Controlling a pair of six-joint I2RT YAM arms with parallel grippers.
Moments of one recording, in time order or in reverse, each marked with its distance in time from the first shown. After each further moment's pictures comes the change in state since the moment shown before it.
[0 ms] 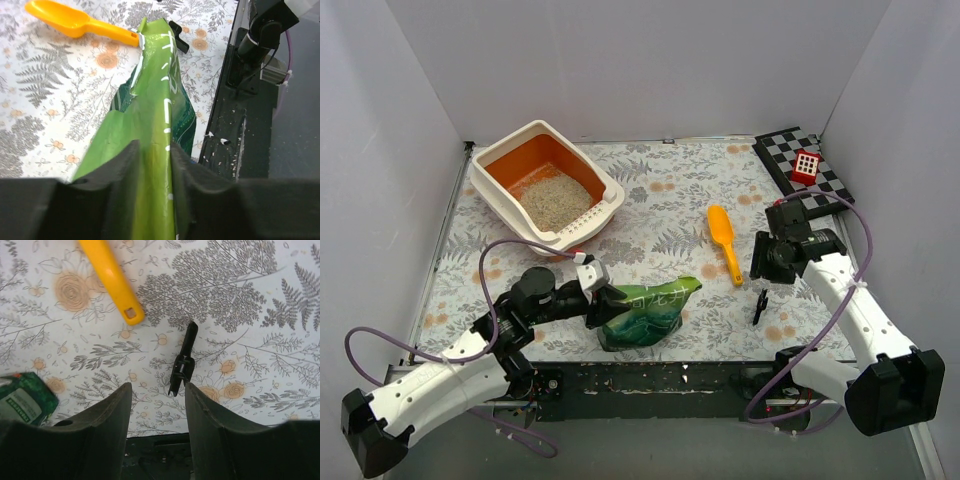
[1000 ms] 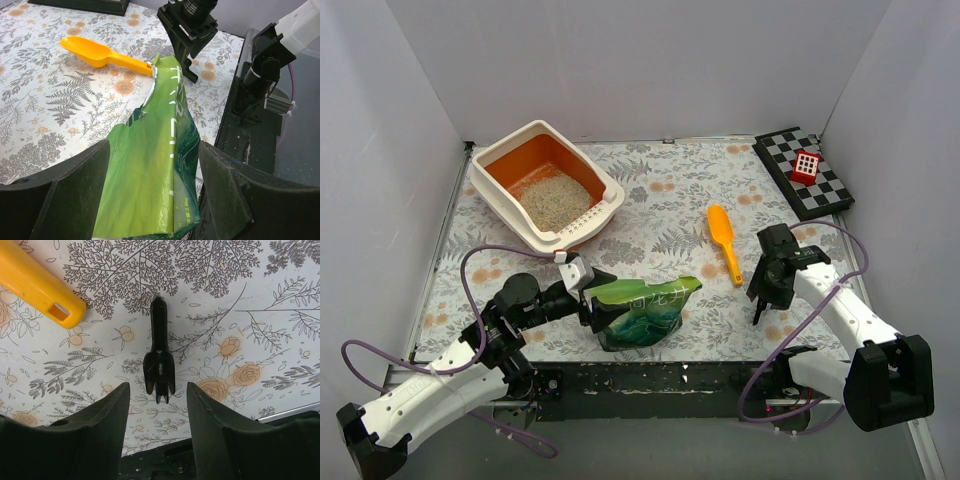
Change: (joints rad) left arm 0.000 -0.121 0.000 0.032 -0.084 -0.046; right arm -0.021 0.018 -0.246 0.066 0.090 0.272
